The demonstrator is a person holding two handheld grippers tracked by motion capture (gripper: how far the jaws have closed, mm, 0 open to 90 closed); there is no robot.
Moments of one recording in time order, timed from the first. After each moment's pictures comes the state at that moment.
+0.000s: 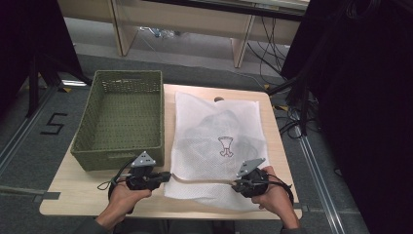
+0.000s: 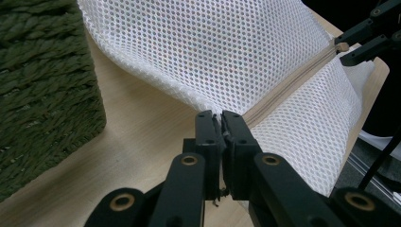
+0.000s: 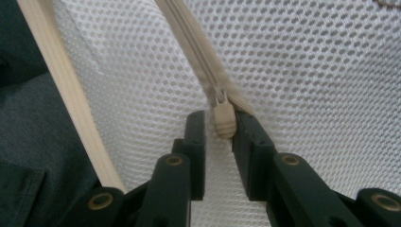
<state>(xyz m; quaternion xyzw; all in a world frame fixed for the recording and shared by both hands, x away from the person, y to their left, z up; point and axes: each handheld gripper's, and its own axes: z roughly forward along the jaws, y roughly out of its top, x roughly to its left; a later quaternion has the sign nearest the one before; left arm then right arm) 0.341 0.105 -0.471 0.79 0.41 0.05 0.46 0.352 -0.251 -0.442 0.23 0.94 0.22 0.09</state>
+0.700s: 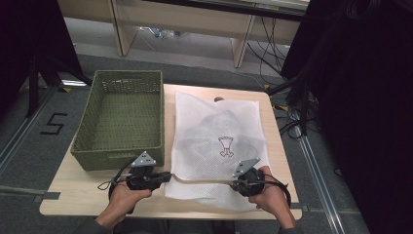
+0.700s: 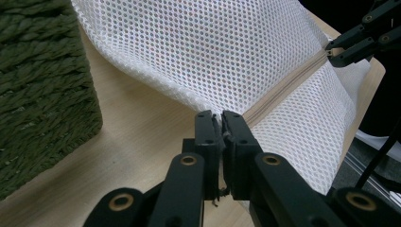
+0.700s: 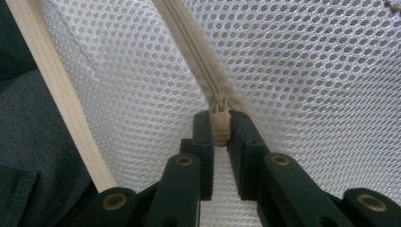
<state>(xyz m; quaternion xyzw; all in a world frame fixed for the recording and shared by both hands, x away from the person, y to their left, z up) 0.341 0.105 -0.470 0.79 0.41 0.05 0.46 0.352 -0.242 -0.444 0.24 0.94 0.21 0.10</state>
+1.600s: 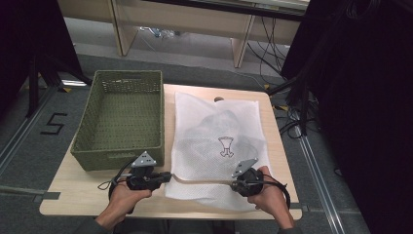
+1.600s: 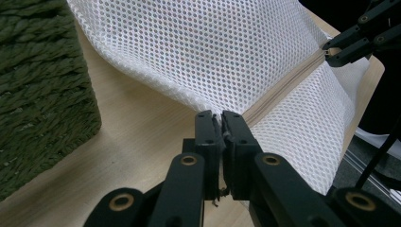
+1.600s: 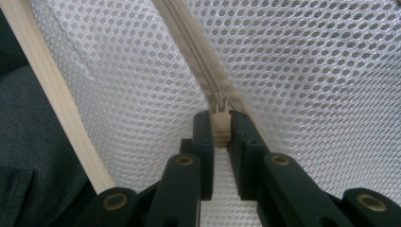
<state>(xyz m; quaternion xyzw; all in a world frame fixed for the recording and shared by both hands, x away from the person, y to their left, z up) 0.340 0.104 -0.470 0.79 0.40 0.05 0.46 0.352 -0.240 -0.445 0.24 0.95 0.19 0.10</state>
